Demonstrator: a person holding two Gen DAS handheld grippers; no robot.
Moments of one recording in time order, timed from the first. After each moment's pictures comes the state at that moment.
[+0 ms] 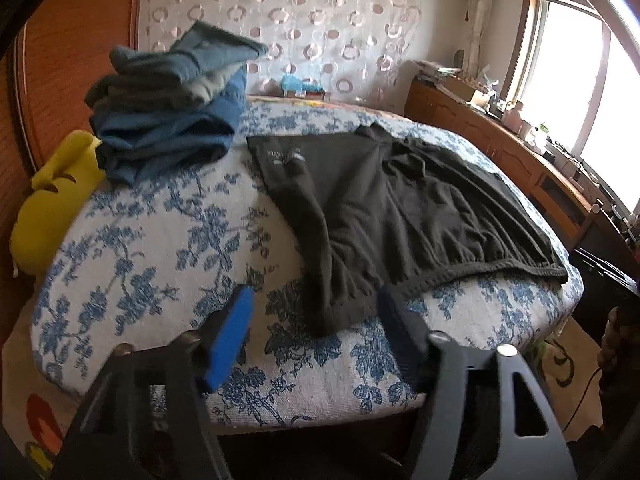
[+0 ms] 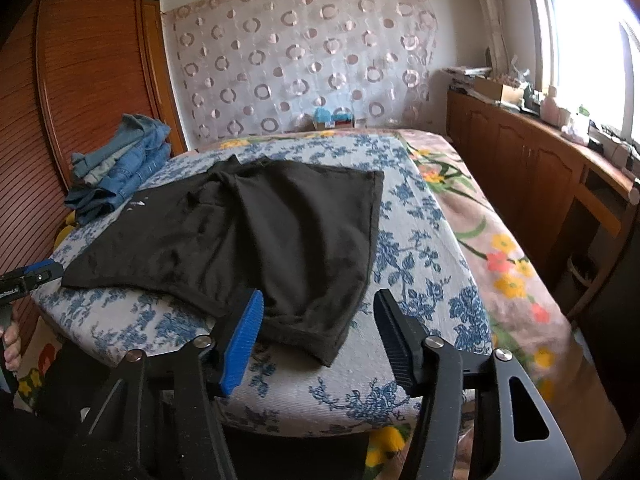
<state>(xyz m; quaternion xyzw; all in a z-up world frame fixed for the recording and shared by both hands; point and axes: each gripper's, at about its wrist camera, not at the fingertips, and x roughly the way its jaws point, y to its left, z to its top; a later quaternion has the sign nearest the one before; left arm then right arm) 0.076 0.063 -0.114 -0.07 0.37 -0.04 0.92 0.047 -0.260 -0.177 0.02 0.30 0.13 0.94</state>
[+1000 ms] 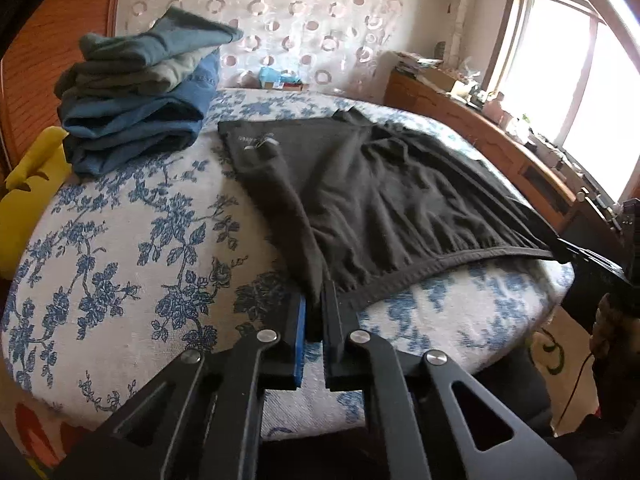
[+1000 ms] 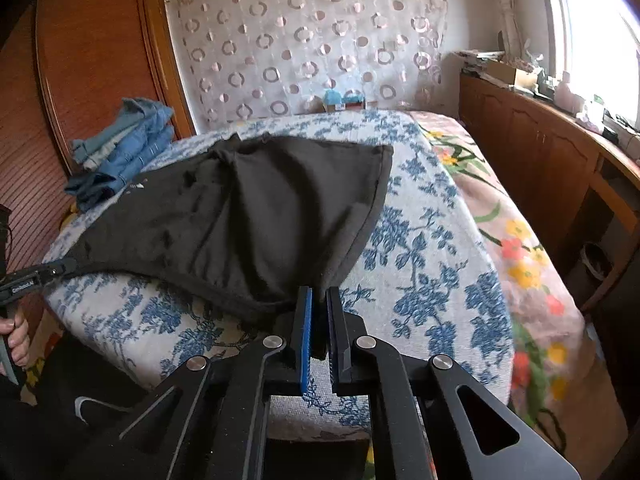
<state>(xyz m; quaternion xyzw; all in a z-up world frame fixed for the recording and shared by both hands) 0.083 0.056 -0.120 -0.08 0.38 -0.09 0.92 0.014 -0.279 -0.153 0.02 0.31 0.16 0.94</state>
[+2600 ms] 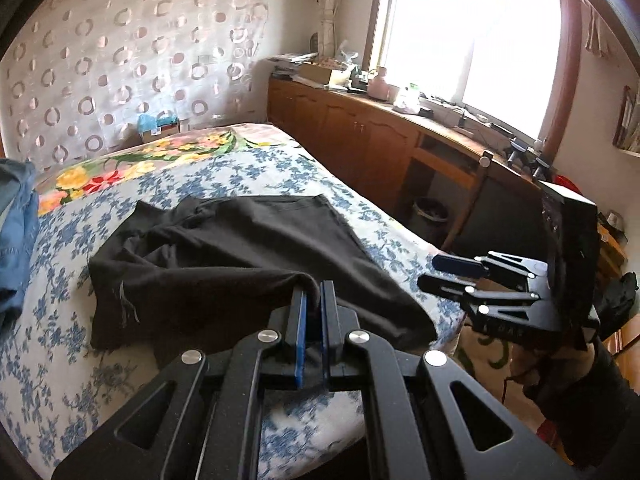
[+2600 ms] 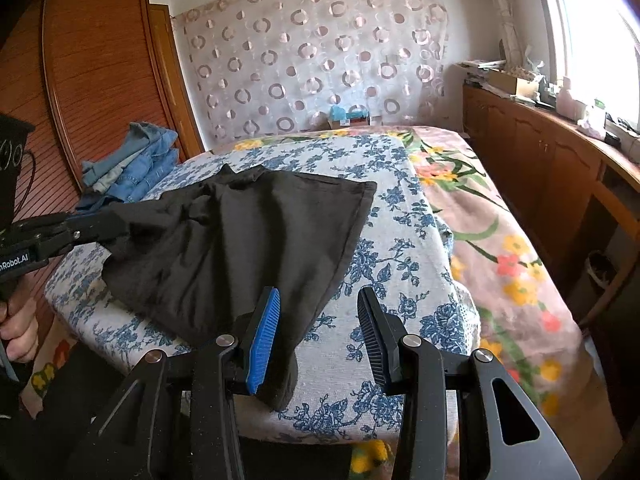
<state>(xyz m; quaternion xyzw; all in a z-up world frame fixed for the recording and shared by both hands) 0.131 -0.136 -0.041 0.02 0.34 -0.26 0.91 0.025 -0.305 -0.139 0.03 0.30 0.17 0.94</state>
